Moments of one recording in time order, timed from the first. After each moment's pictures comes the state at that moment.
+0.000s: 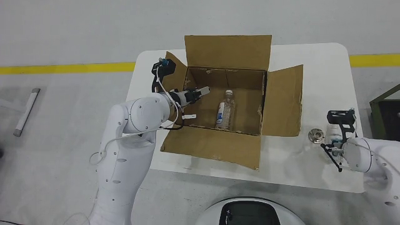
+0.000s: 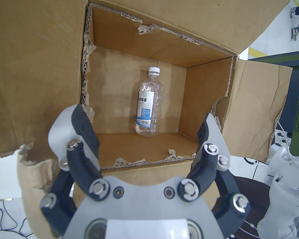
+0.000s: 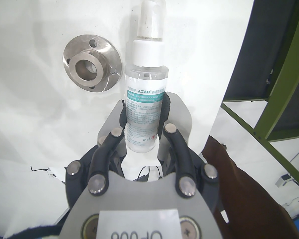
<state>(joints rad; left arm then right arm) 0.74 -1.29 -1.20 -1.72 0.79 0.40 -1.21 -1.41 -1.16 1.62 -1.96 -1.30 0.32 1.47</state>
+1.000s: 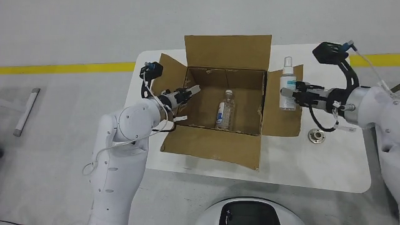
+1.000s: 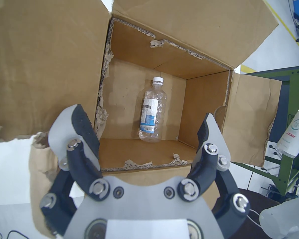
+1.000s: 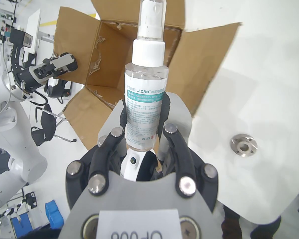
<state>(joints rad) 0.84 -1.27 -1.31 -1.79 0.76 0.37 -1.12 -0.98 -1.15 1.53 -2.13 -0.61 0.42 1.40</state>
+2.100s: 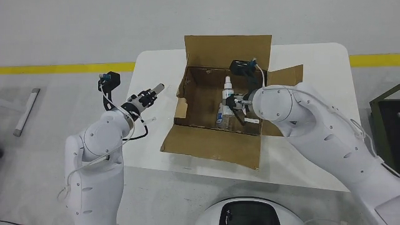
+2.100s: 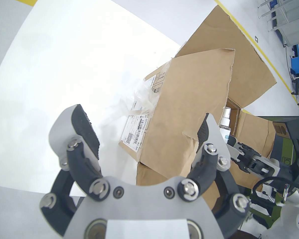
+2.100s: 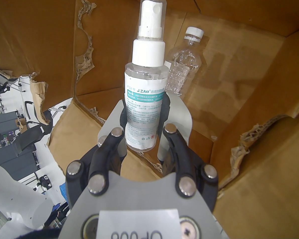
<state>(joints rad) 1.00 -1.23 -1.53 -1.89 0.76 0.40 -1.02 -0.65 -1.24 0.92 -1.69 -0.58 0.70 1.11</state>
